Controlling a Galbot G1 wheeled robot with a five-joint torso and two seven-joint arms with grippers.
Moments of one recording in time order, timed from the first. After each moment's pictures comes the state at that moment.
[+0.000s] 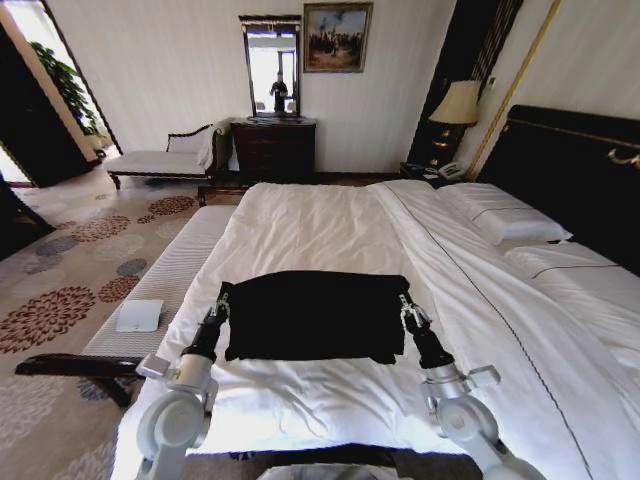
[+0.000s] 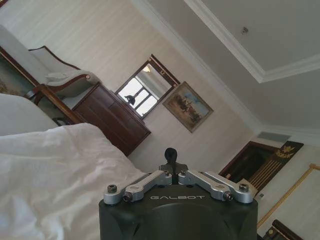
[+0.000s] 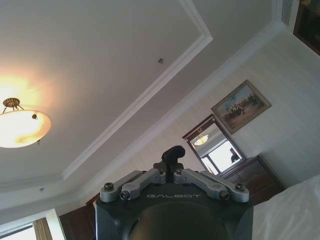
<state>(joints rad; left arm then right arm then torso) 1.59 -1.46 -0.65 -2.37 -0.97 0.18 -0.04 -1.62 1.02 0.52 2.14 1.12 0.44 -0.31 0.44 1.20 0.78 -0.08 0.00</state>
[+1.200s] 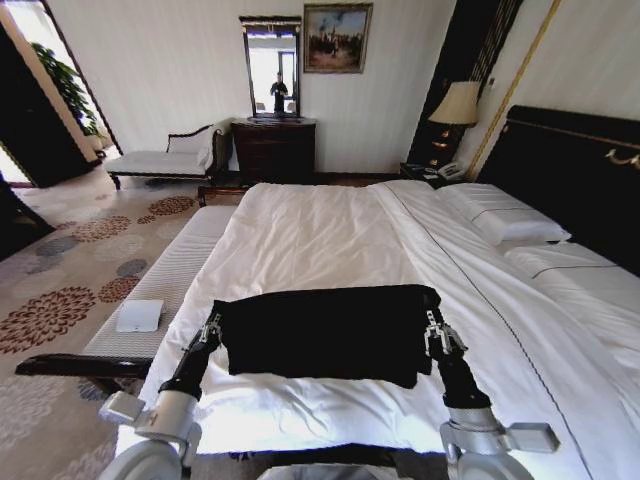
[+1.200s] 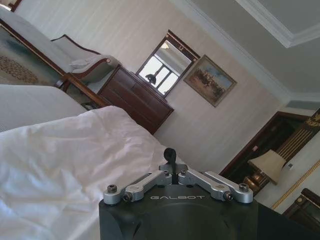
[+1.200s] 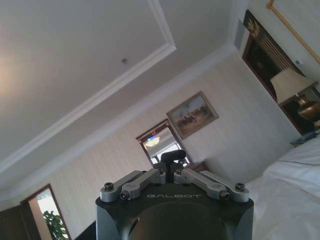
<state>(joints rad) 1.81 -1.39 -0.66 -2.50 -0.94 0.19 -0.13 -1.89 1.07 0.61 2.43 0.90 0.41 0.05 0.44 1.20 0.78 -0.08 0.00</state>
